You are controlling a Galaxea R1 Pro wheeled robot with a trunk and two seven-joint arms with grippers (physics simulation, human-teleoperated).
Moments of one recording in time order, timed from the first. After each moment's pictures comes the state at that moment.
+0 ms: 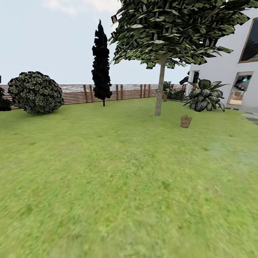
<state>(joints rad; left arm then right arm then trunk) -0.03 0.00 -0.02 -0.04 -0.01 -0.40 -0.01 0.00 -0.02 -0.10 -0.04 0.01 -0.08 -0.01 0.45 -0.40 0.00</state>
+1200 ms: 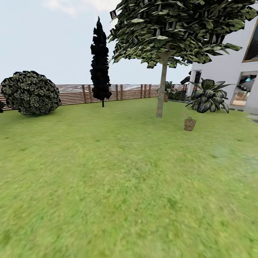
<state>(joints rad) -0.03 0.00 -0.02 -0.04 -0.01 -0.40 -0.01 0.00 -0.02 -0.10 -0.04 0.01 -0.08 -0.01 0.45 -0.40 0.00</state>
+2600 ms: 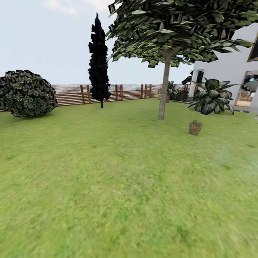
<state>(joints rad) -0.03 0.00 -0.02 -0.04 -0.01 -0.40 -0.01 0.00 -0.02 -0.10 -0.04 0.01 -0.08 -0.01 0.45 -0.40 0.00</state>
